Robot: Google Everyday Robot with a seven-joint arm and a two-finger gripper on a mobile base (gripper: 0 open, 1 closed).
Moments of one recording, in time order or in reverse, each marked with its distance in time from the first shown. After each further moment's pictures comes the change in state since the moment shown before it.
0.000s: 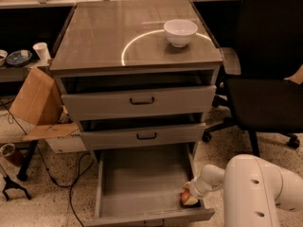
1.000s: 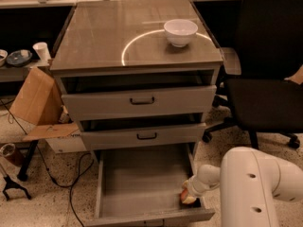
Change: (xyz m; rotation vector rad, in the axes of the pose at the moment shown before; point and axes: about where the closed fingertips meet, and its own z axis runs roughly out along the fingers) arm -0.015 -0.007 -0.010 0.053 0.041 -0.013
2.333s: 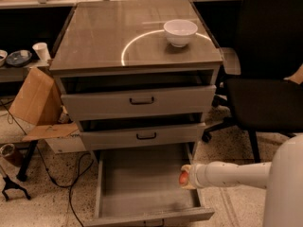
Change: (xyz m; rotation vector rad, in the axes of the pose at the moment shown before) arm -0.090 -0.009 -0.169 0.302 -0.082 -0.061
